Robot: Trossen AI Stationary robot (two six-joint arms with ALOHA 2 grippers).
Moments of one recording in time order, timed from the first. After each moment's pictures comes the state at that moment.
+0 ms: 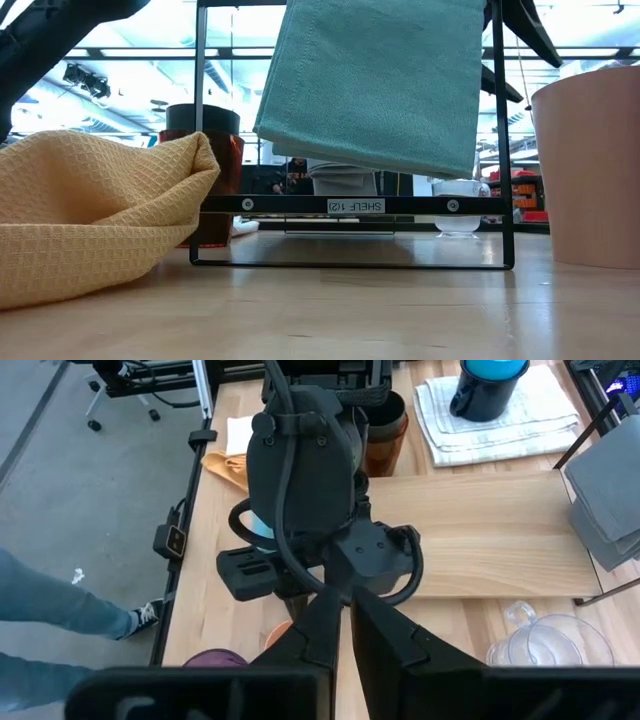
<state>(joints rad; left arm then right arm) -0.14 2.39 2.31 -0.71 0.06 -0.77 0.44 1.11 1.69 -1.35 0.21 0.40</state>
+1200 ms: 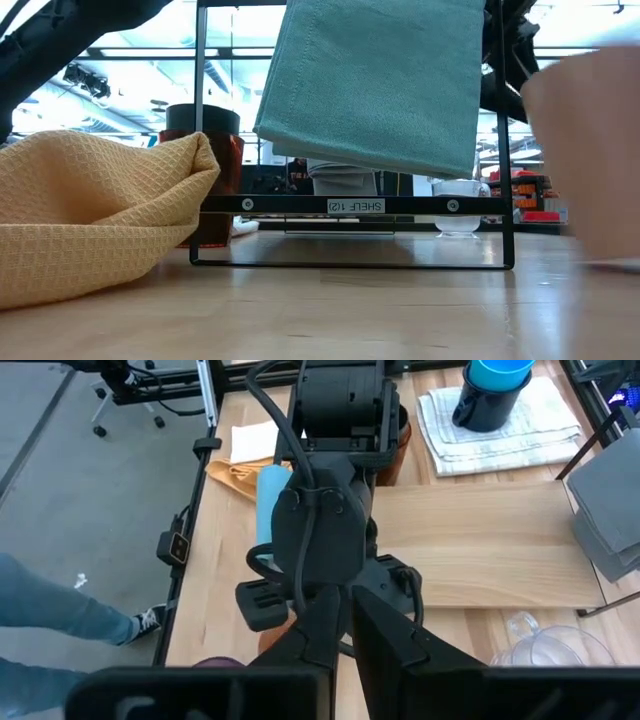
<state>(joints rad) -0.13 2.46 2.31 -0.65 0.06 -0.68 0.44 1.11 1.69 -1.33 0.21 0.38</state>
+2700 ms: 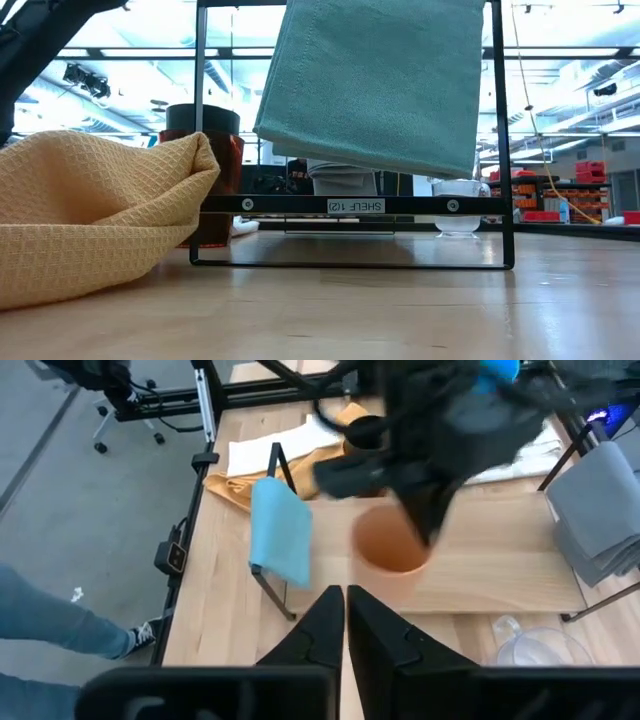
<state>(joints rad) 0.02 2.19 2.35 -1.06 -0.13 -0.38 0.44 1.06 1.69 -1.34 0.24 0.37</state>
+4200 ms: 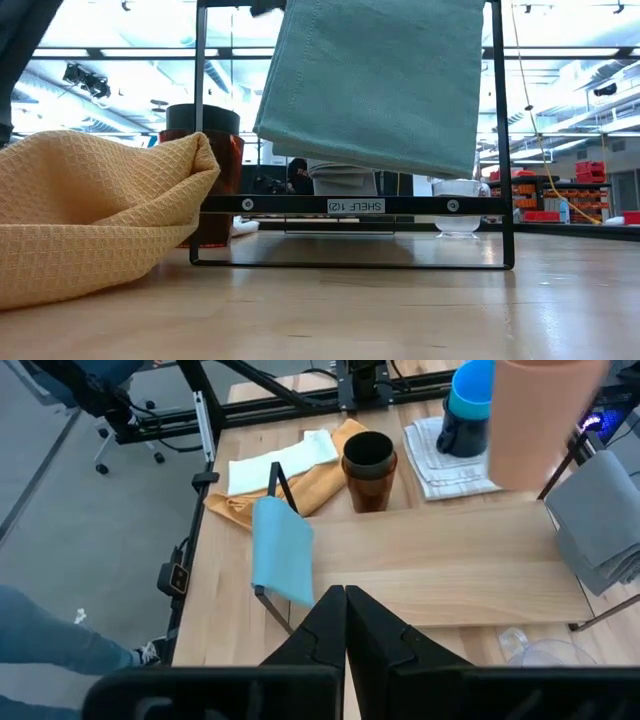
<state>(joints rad) 0.17 1.91 2.35 -1.35 -0.32 -0.46 0.44 1.07 1.69 -1.29 0.25 0.40</state>
